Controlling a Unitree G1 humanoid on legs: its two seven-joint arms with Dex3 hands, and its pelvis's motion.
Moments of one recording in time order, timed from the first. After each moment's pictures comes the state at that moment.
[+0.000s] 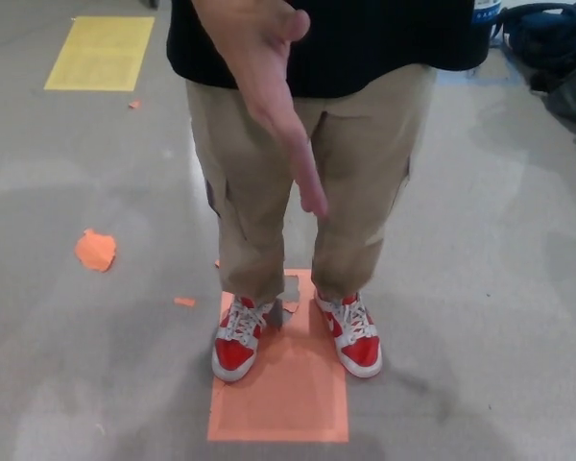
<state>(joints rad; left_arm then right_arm) -0.15 0.61 -0.16 1.20 0.26 -0.13 -0.25 -0.34 -0.36 0.25 1.32 -0.33 0.03 0.20</state>
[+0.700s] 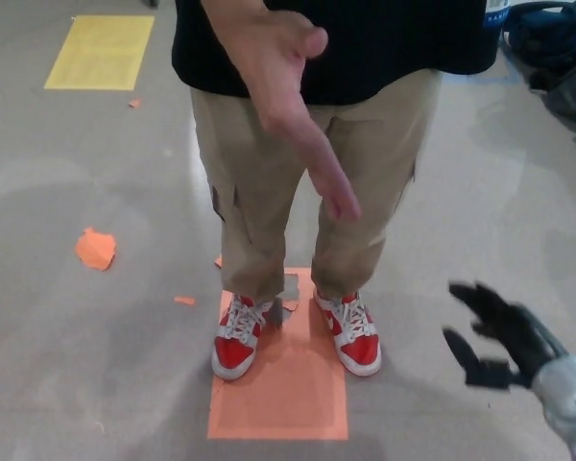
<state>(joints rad) -0.15 0.61 -0.17 1.22 0.26 -0.14 -0.27 -0.35 -0.30 0.19 0.56 -0.35 0.01 0.09</state>
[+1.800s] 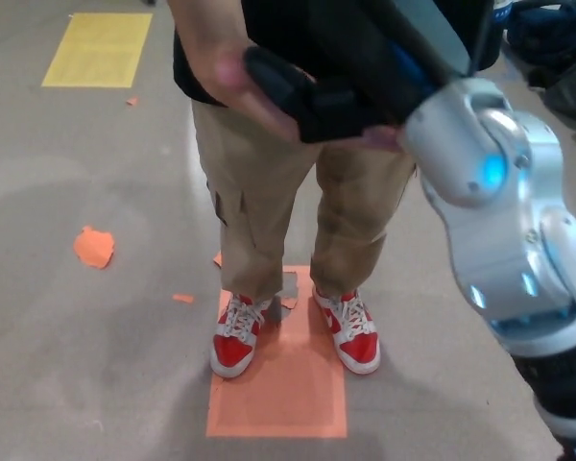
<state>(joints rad) -0.18 0.61 -0.18 1.22 0.26 -0.15 -0.28 -0.87 -0.18 0.42 -0.17 -0.68 0.48 0.31</state>
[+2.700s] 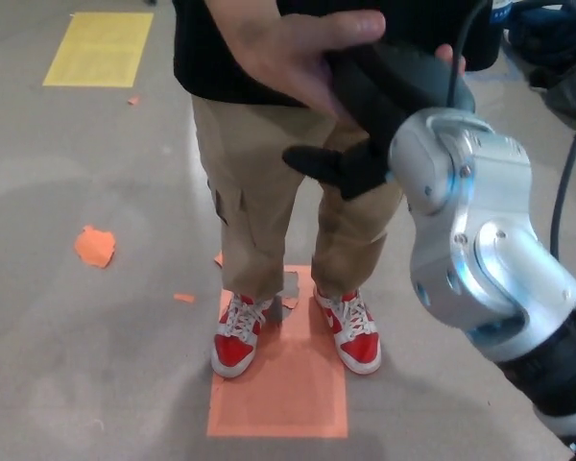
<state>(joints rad) -0.20 0.65 -0.20 1.22 0.28 -0.17 -0.28 -0.86 -0.23 0.59 -0.07 -0.87 0.82 0.48</state>
